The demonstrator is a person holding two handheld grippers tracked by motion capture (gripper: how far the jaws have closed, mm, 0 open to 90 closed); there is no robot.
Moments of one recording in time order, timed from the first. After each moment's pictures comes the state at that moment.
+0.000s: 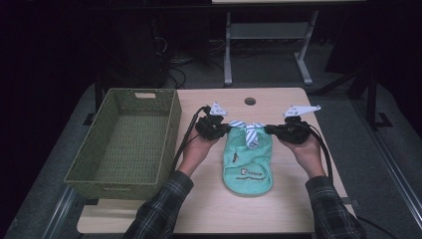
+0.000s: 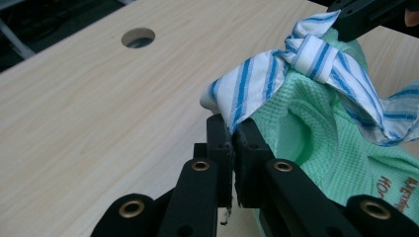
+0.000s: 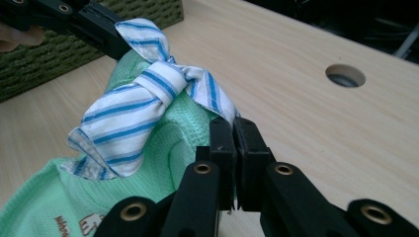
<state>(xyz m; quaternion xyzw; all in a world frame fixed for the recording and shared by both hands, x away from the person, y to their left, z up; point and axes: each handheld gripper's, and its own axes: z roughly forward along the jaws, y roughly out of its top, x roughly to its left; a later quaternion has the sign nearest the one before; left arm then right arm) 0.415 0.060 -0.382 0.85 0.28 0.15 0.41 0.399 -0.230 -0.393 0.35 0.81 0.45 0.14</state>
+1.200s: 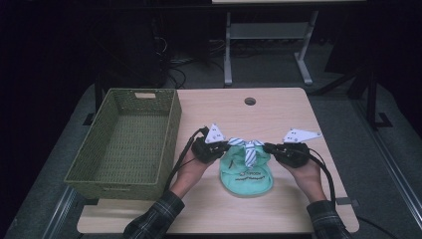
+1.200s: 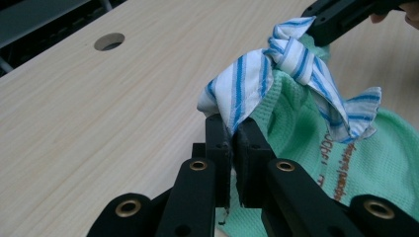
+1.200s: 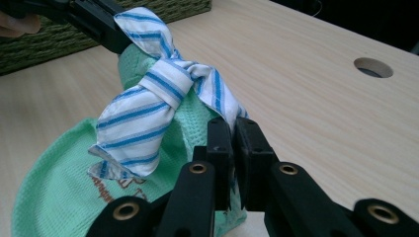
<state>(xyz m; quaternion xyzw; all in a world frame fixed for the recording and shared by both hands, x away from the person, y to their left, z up) 0.356 0.070 -0.407 0.86 0.22 0.17 0.42 0.340 -0.221 -0.424 0.32 0.81 0.46 0.17</state>
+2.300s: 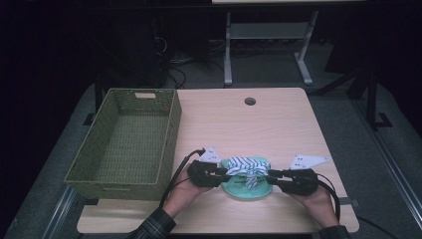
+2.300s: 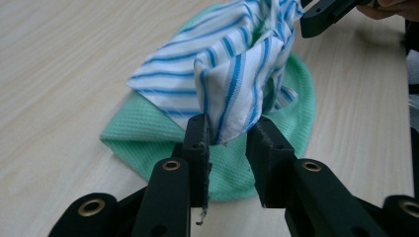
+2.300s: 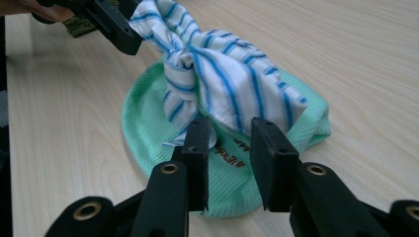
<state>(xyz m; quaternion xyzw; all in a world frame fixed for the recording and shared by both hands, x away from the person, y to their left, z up) 0.306 0.086 -0.430 0.88 0.23 0.02 0.42 0.279 -0.233 -0.446 0.31 0.83 0.46 0.08</state>
